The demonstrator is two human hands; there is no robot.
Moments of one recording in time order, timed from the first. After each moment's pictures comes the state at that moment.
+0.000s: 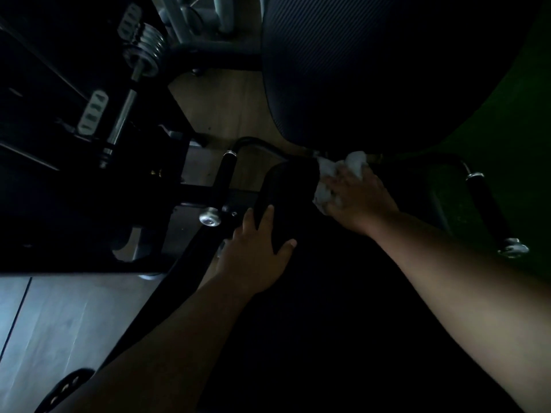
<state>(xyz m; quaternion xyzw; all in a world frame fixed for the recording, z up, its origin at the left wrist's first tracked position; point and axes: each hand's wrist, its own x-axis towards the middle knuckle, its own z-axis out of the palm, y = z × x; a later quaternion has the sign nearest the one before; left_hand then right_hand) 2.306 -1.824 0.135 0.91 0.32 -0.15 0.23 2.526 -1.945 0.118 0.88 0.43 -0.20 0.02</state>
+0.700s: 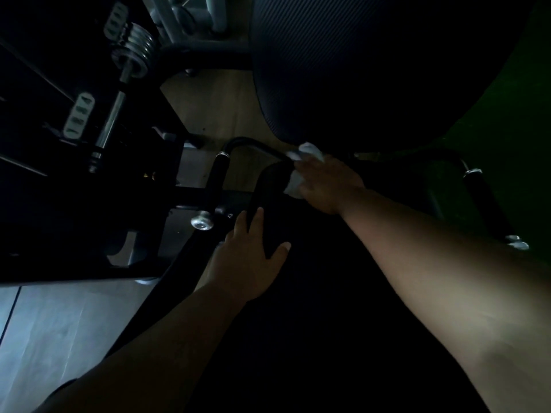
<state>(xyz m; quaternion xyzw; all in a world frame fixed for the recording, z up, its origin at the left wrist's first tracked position) 2.304 -1.824 0.127 0.91 0.33 -0.11 0.22 2.538 -1.893 0.108 0.85 0.49 -0.22 -0.03</state>
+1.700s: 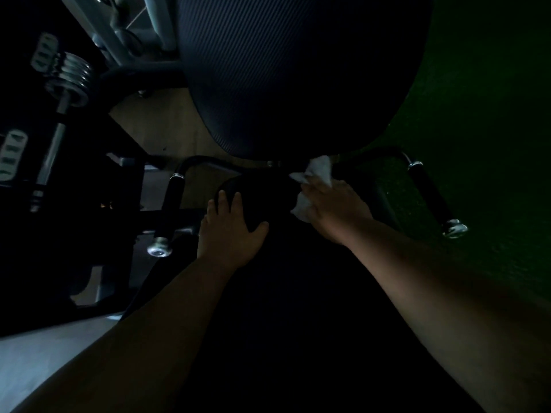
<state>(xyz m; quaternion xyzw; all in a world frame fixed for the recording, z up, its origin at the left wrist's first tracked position) 2.387 -1.812 0.107 0.93 0.30 -0.12 0.17 2.548 -2.001 0.112 0.89 0.40 -0.21 -0.08</state>
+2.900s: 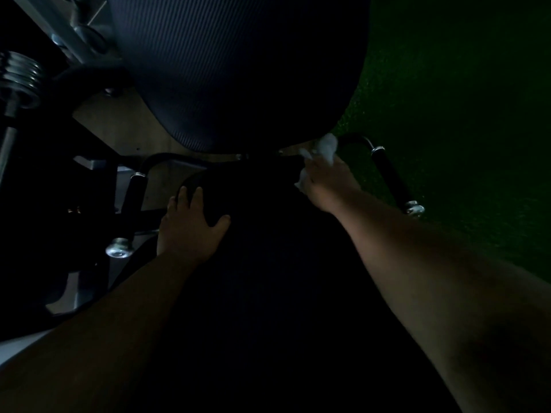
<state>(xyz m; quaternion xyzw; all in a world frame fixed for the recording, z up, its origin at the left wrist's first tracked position) 2.389 -1.811 0.098 0.94 0.30 -0.10 0.14 2.604 -2.042 0.102 0.91 0.30 -0.24 -0.14</state>
